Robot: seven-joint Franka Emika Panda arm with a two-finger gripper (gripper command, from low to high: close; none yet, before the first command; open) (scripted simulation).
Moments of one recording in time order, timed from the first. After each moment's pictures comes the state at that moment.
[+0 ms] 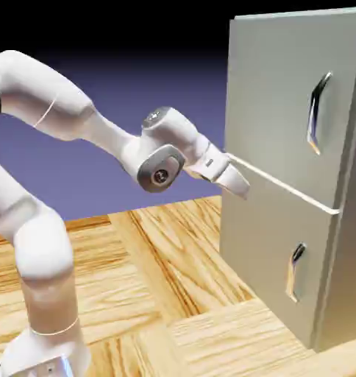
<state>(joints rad) 0.03 -0.58 -0.02 -2.80 -0.05 3.04 0.78</state>
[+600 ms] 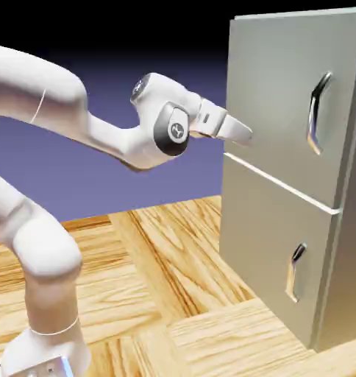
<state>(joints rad) 0.26 -0.66 -0.30 -2.61 -0.84 3.07 1.38</state>
